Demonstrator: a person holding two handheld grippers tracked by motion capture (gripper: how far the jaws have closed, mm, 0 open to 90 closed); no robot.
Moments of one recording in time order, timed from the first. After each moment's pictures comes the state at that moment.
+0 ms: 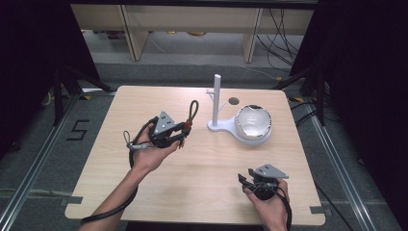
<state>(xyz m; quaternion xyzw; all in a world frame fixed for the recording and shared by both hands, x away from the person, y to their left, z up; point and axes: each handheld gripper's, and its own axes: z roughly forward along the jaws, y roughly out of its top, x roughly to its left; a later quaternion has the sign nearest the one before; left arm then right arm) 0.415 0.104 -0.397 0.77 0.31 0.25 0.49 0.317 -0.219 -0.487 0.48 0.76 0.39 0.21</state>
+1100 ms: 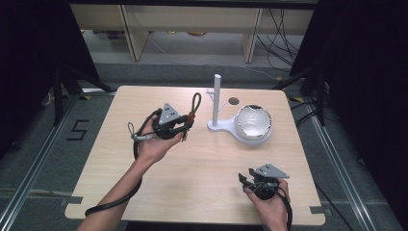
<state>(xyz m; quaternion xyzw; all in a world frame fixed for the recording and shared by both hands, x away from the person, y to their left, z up) 0.434 0.095 -0.387 0.77 0.32 0.25 0.49 0.316 -0.220 -0.484 0.48 0.76 0.39 0.21</state>
